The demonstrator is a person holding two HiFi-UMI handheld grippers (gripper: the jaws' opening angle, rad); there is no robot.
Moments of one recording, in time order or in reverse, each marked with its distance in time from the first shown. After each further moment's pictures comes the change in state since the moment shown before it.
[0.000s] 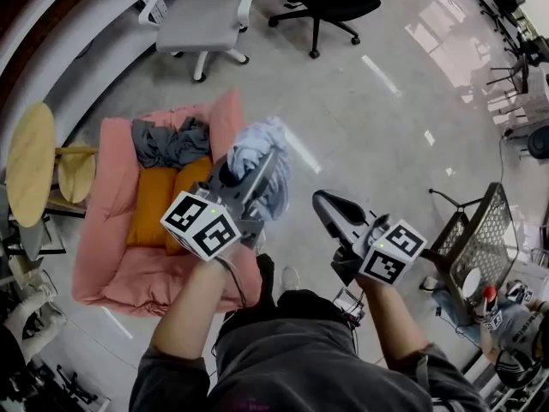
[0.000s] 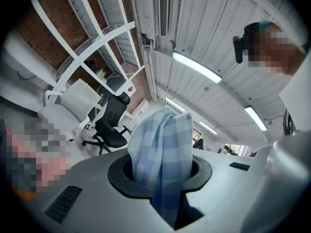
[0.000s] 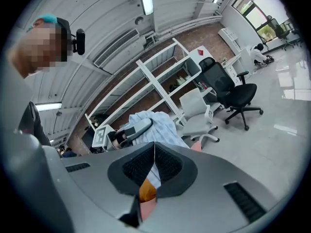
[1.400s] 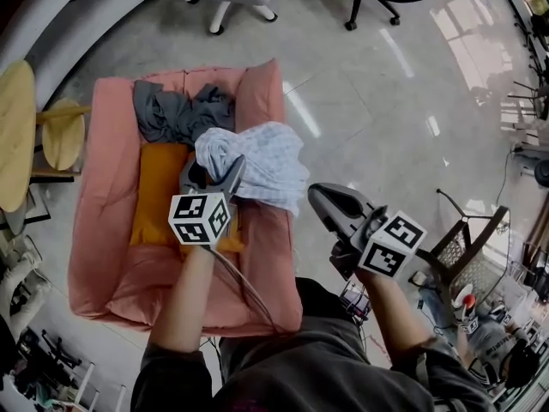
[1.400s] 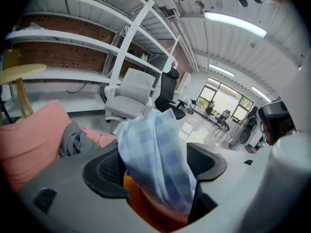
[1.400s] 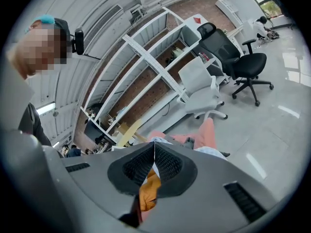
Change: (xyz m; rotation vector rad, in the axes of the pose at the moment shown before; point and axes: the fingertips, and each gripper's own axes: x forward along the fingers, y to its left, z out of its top) left arm -0.124 0.306 -0.117 0.056 0.322 0.586; right arm 0.190 -0.035 -0.074 0.104 0.240 0.035
